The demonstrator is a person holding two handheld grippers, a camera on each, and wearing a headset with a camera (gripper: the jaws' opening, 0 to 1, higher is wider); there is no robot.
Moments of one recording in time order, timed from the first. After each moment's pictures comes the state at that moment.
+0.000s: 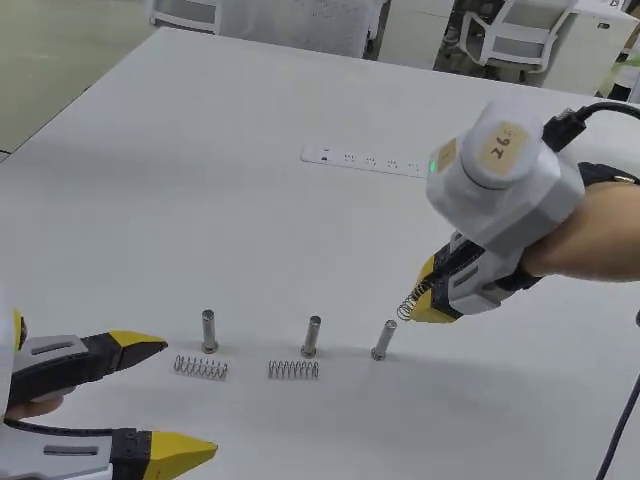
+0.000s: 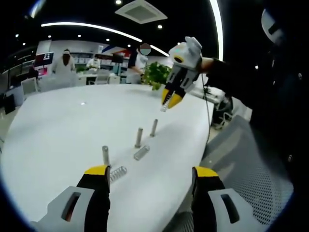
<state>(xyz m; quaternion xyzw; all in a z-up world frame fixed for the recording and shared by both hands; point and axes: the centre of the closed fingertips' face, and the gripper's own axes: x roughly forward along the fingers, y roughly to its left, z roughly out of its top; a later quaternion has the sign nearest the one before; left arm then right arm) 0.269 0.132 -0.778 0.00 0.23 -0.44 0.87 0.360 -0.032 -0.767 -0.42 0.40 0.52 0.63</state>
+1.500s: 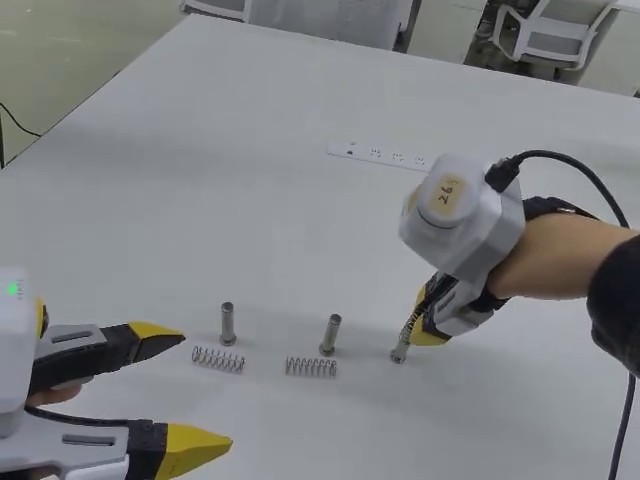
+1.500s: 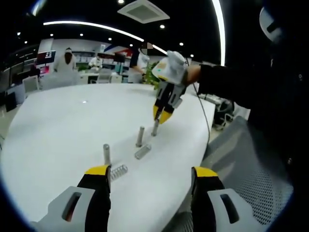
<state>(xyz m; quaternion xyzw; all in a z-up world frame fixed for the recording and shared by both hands) 0.272 0.135 -0.781 0.00 0.23 -0.43 0.87 0.377 -0.027 -0.828 -0.44 0.45 0.52 0.58</state>
